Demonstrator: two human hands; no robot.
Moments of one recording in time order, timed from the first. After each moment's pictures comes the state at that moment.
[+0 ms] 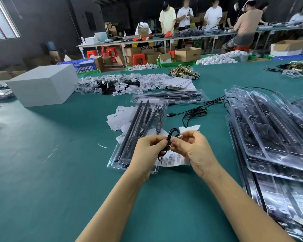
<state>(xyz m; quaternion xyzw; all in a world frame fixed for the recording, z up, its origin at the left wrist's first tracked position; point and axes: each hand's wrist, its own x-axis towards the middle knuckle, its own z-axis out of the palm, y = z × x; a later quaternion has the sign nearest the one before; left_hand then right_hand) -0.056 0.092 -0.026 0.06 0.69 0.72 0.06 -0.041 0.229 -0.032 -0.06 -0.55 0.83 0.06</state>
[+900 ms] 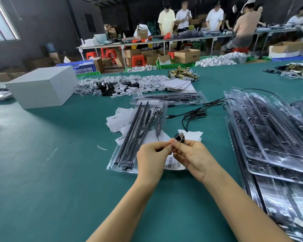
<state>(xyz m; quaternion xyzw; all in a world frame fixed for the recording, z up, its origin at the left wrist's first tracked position) -0.041 0.108 -0.031 0.04 0.75 0.66 -0.04 -0.042 0.228 -0.032 -0.11 -0.50 0.86 -0.04</state>
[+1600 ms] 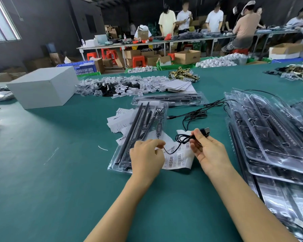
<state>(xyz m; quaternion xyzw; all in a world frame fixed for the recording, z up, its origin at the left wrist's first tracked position) -0.059 0.092 -0.041 0.07 0.93 0.34 -0.14 -0.046 0.250 -0.026 -0.20 -0.42 0.88 0.11</state>
